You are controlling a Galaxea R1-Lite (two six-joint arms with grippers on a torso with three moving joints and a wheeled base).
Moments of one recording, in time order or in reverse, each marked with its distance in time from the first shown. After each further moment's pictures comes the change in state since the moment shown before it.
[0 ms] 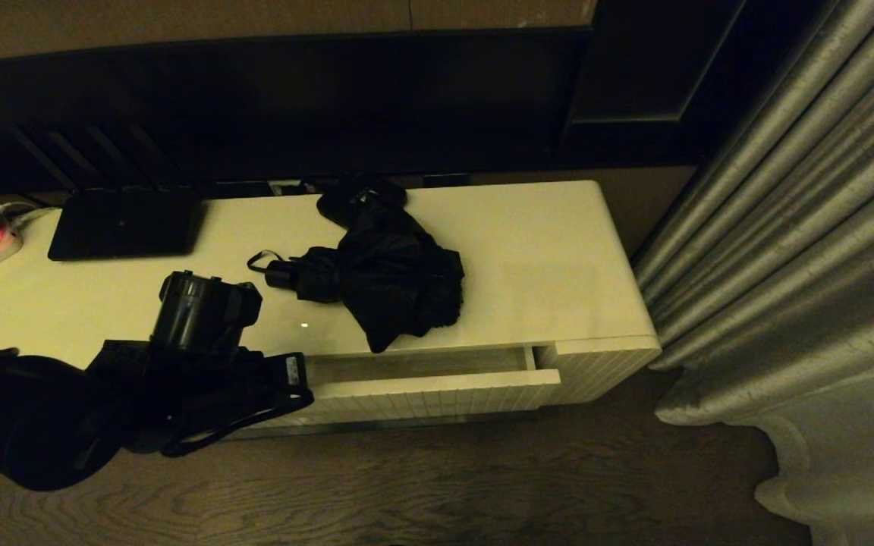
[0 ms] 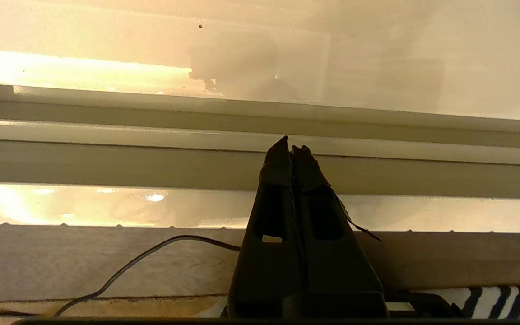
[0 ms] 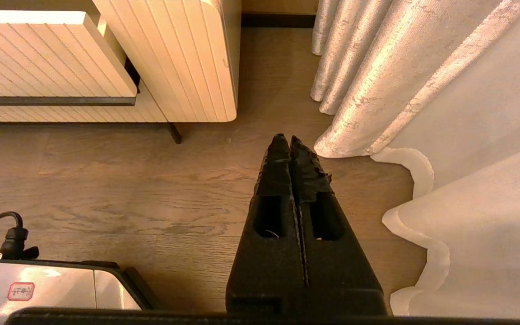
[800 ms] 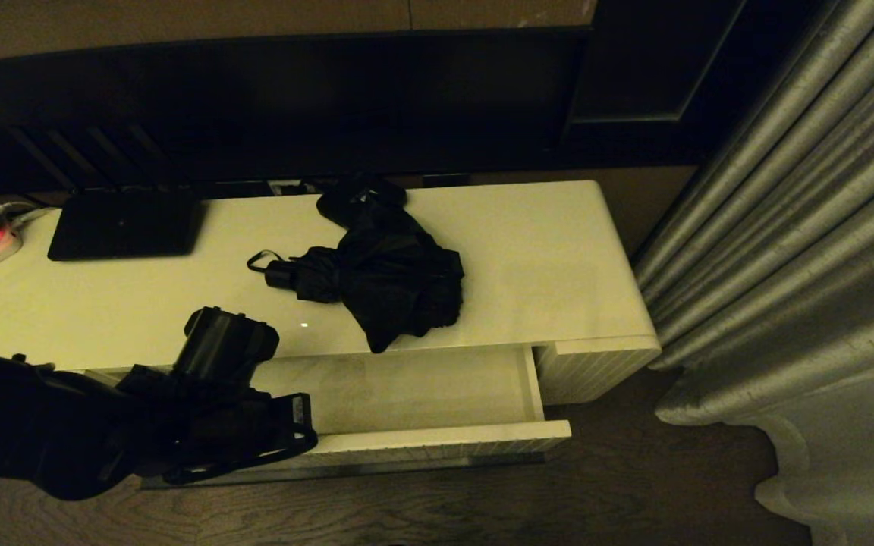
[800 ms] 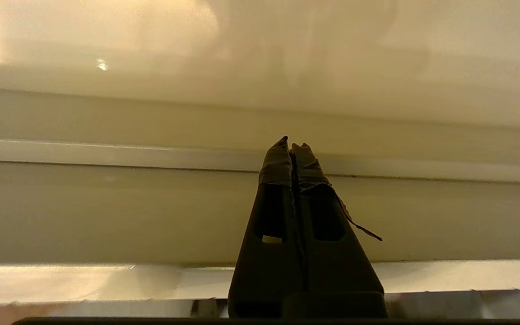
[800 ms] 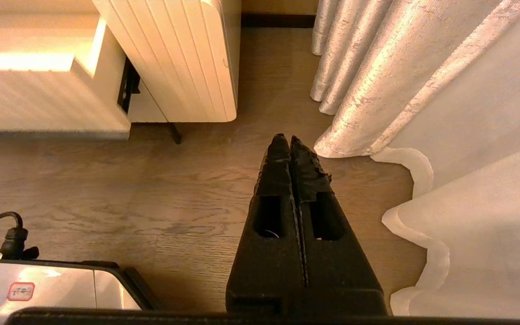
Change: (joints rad) left arm -0.004 0.053 0.045 0.104 -0.111 -0.076; right arm 0.000 0.000 0.000 0.000 0.000 0.000
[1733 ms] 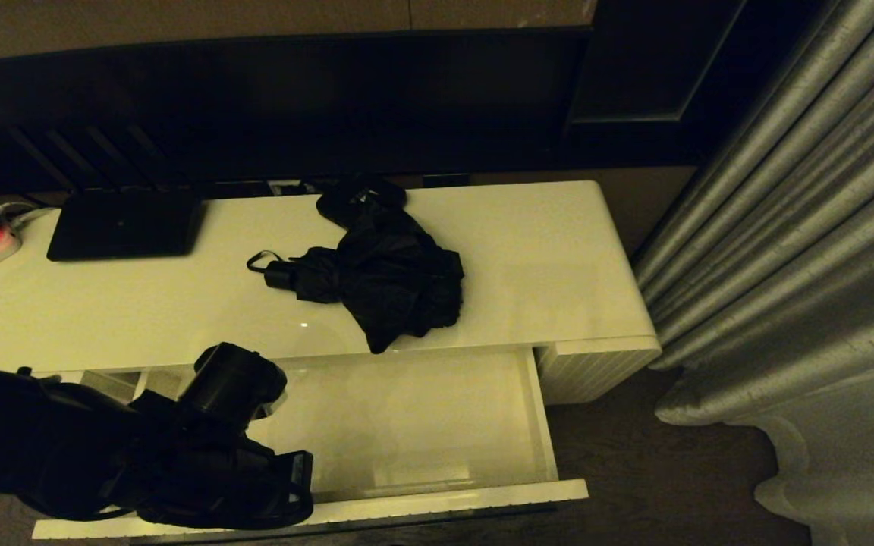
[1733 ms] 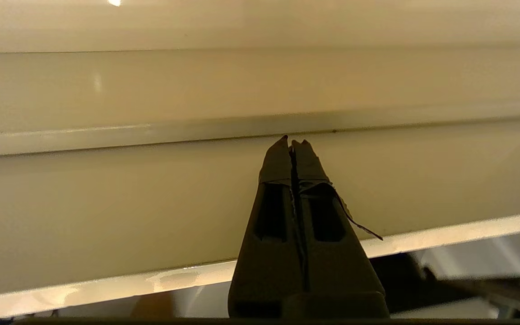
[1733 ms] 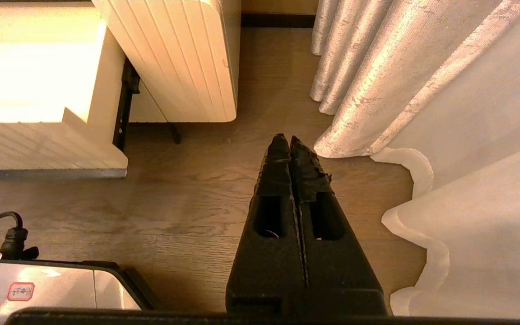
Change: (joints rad) left arm -0.046 -0.002 0.045 0.233 -0.200 0.001; right arm 0.000 0.000 0.000 0.000 0.000 0.000
